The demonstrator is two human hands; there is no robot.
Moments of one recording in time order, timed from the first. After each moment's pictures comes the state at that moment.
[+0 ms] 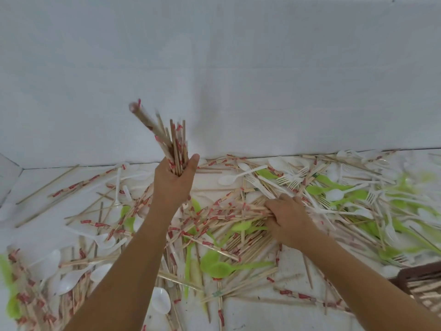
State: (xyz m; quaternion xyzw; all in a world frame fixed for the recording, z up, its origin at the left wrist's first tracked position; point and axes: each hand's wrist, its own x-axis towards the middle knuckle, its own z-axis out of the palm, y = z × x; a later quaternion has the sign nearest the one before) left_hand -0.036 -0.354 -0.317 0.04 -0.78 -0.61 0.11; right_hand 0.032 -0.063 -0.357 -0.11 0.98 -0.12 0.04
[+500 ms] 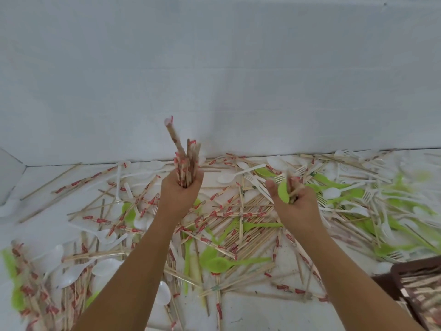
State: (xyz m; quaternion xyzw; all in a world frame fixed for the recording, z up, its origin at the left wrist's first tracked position) left_hand -0.017 -0.348 -0.348 0.07 -0.81 -0.58 0.06; right_hand 0.047 -0.089 -0.297 0.12 0.80 -0.58 -0.06
